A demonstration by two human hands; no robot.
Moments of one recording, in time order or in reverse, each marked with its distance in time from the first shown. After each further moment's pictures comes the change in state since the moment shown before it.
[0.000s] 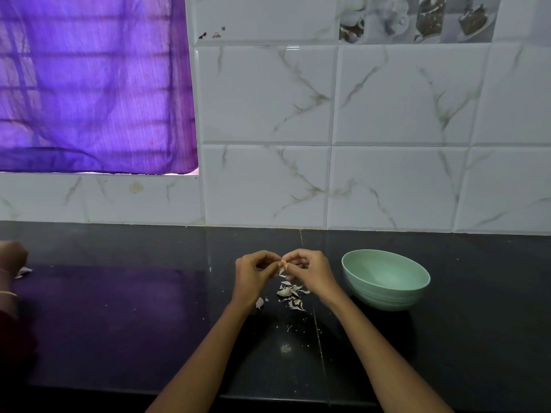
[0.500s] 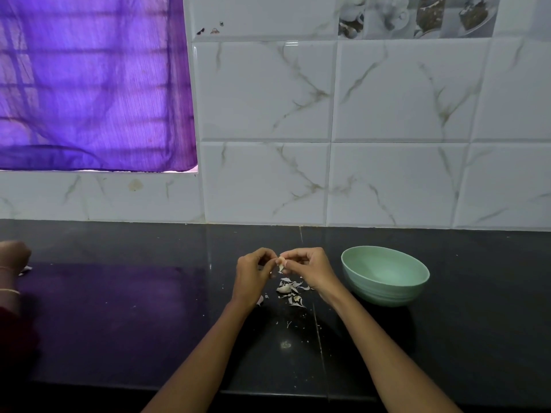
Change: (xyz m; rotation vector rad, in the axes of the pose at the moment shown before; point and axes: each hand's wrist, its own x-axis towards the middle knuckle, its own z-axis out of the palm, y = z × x) left_hand -0.003 -0.005 0.002 0.055 -0.009 0.053; right_hand -0.001 0.000 -0.001 0.102 -0.030 0.021
